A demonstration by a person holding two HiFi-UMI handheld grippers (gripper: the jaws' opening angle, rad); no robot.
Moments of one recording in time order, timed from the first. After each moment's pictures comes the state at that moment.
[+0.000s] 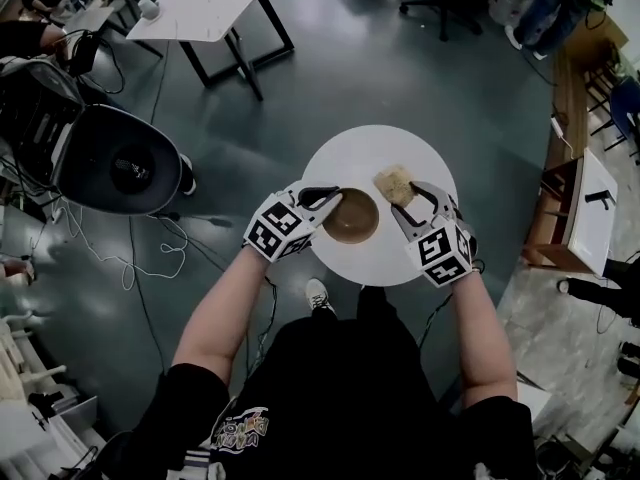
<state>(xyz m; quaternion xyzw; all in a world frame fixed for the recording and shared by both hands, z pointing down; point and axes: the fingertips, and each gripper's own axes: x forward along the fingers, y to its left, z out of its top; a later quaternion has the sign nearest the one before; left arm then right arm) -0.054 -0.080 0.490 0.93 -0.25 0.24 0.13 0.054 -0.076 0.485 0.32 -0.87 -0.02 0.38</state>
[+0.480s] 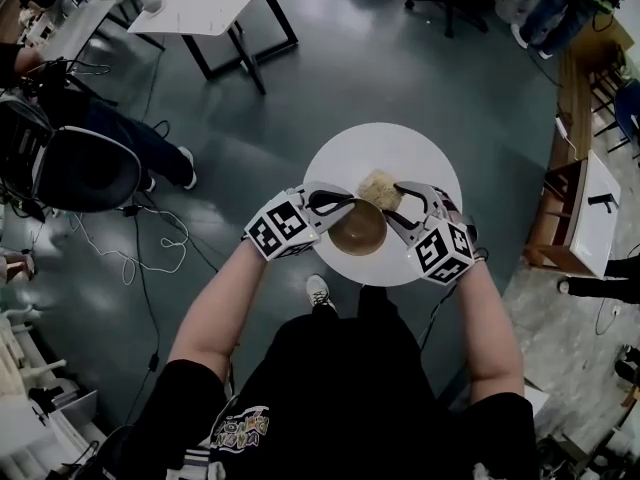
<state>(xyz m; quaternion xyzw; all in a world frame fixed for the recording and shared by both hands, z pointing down) -0.037 -0.064 0.483 0.95 -0.16 0.24 0.10 0.016 -0.067 0.490 0.20 -0.90 -0.10 0.39</state>
